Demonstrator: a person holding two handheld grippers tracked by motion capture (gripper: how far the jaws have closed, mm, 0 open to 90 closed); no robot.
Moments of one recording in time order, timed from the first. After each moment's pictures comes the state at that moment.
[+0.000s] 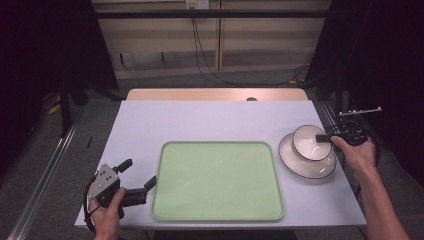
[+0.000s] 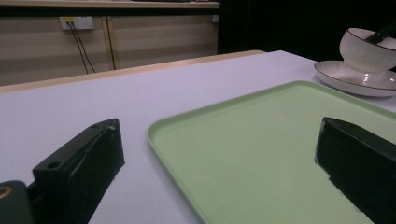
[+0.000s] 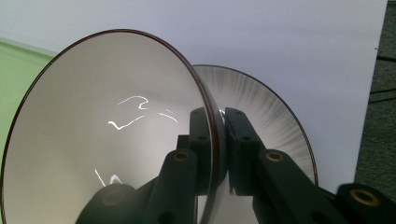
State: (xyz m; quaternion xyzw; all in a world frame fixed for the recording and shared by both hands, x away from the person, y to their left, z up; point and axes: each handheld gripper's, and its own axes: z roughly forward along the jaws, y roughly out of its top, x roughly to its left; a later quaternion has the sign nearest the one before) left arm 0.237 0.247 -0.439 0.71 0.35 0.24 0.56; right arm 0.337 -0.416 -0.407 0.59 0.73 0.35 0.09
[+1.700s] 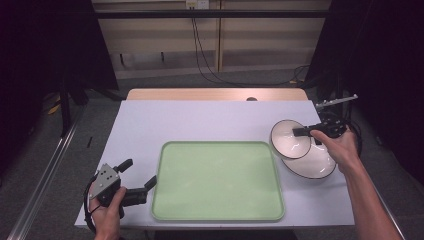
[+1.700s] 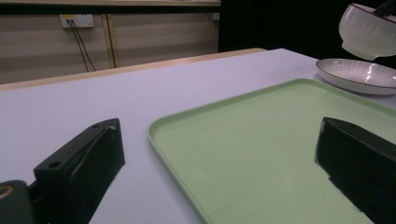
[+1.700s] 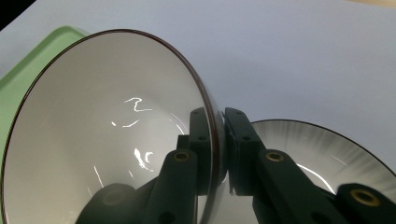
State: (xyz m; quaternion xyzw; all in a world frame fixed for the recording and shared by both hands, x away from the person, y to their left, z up) left arm 0.239 0.247 -0.440 0.71 0.36 0.24 0.56; right arm 0.349 -0.342 -0.371 0.50 0.78 0.37 0.07
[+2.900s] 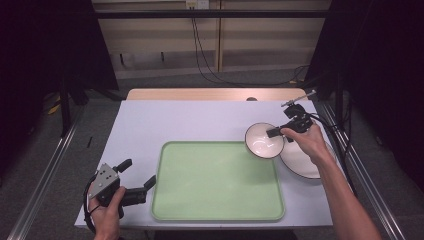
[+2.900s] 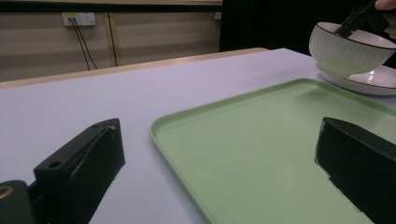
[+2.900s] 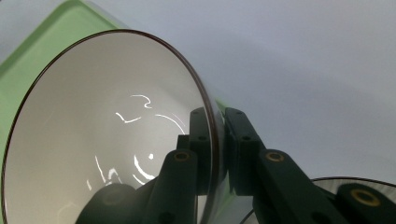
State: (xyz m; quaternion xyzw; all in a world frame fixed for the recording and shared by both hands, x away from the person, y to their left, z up) left arm 0.240 0.248 -0.441 0.71 0.36 0.24 0.56; right arm 0.388 -0.277 -0.391 0.47 0.82 0.33 0.01
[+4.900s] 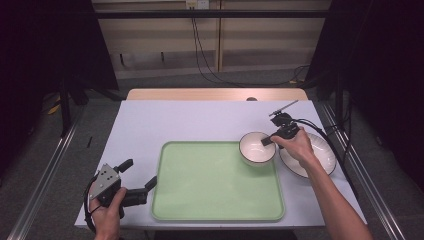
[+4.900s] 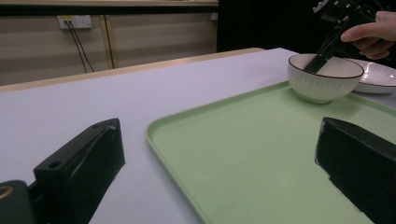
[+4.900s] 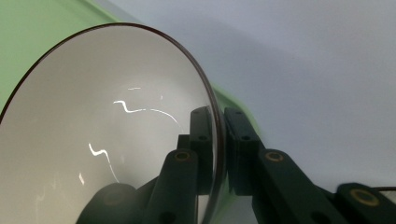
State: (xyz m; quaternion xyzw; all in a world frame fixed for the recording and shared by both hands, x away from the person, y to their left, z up) left arm 0.238 0.247 -0.439 0.71 0.35 0.24 0.56; right arm 0.403 -0.259 -0.436 0.50 0.83 0.26 0.00
